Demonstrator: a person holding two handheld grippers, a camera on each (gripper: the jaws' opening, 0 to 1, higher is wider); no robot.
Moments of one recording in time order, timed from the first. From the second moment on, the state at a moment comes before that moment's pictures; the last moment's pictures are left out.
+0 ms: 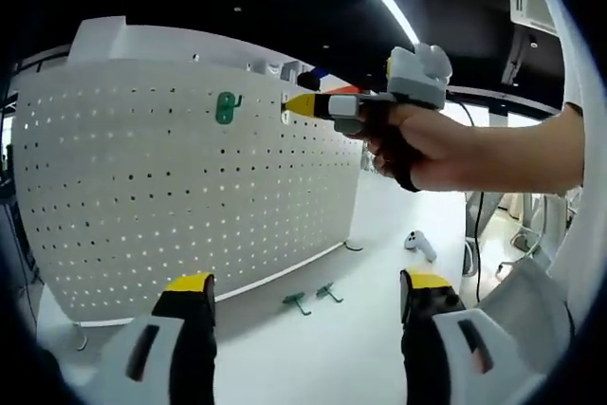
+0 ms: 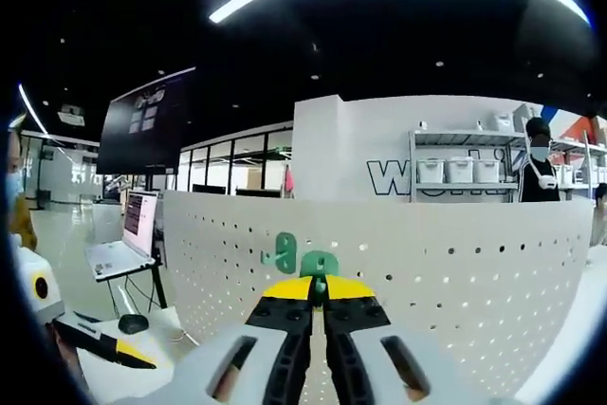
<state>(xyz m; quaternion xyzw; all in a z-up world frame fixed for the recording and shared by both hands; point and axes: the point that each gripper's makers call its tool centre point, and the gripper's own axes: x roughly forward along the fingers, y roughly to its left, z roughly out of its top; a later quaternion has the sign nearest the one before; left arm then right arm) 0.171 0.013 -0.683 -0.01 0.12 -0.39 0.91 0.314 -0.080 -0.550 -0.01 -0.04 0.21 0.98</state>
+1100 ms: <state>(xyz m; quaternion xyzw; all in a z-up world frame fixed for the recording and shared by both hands) 0.166 0.023 -0.682 -0.01 0.12 -0.37 0.92 0.348 -0.077 -0.538 -0.05 -0.06 0.20 0.98</state>
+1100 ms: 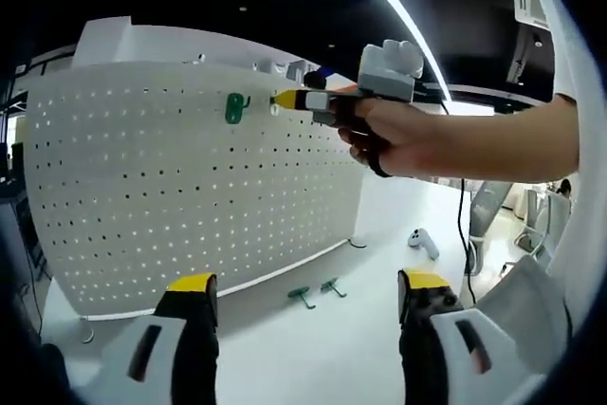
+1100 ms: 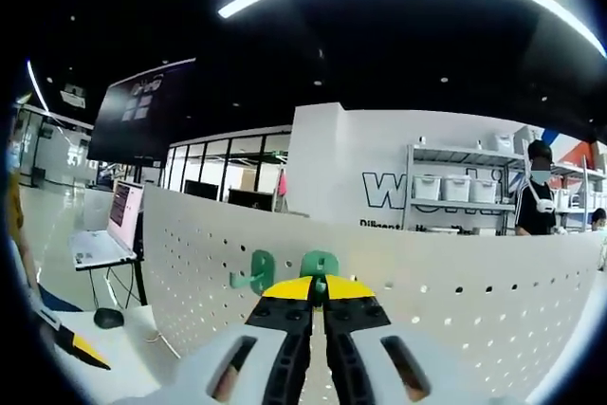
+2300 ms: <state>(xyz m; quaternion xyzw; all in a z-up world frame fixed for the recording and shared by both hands) 0.167 0.033 -0.685 0.00 0.13 -0.37 0.92 0.360 -0.071 -0.550 -0.03 -0.05 0.17 0.98</state>
